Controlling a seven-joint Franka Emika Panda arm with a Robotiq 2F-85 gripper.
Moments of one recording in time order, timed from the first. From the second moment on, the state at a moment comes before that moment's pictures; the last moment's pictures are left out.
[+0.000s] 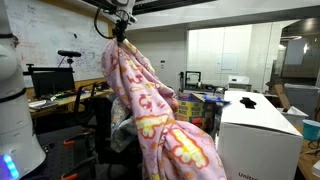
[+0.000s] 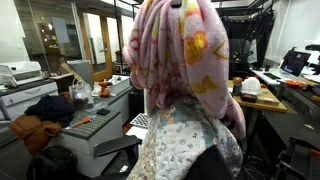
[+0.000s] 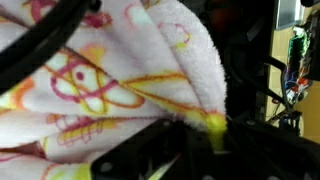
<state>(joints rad) 0.24 -0.03 0.22 -1.74 0.52 1.78 0.02</state>
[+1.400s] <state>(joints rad) 0.28 0.22 0.28 -1.53 0.46 1.72 0.02</state>
